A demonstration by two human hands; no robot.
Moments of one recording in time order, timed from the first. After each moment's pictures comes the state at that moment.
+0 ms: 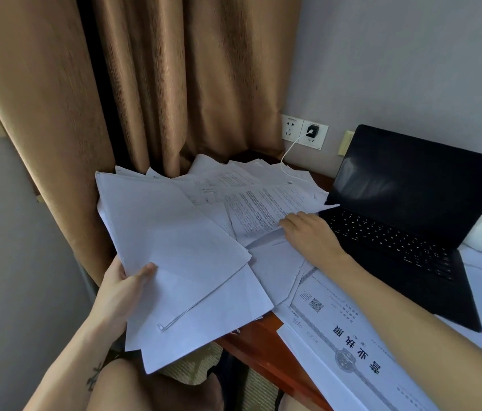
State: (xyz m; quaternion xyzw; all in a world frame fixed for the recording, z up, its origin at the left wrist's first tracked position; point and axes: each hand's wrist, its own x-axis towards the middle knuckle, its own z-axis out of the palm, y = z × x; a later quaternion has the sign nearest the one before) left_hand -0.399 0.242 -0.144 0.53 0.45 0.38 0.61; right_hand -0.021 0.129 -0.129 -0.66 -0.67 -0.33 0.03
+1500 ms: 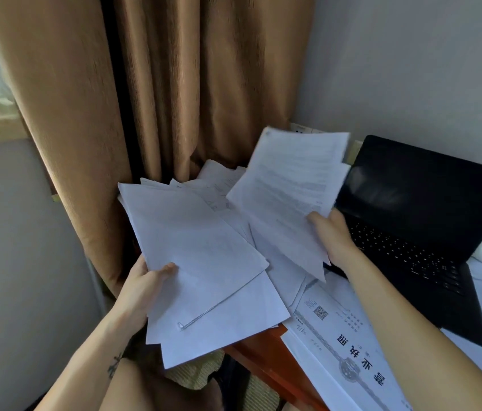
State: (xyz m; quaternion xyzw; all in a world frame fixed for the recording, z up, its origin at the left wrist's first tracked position) left_hand -0.383 0.240 -0.143 0.50 0.43 0.36 0.66; right_hand -0.053 0.120 -0.074 -0.69 -0.30 0.20 0.62
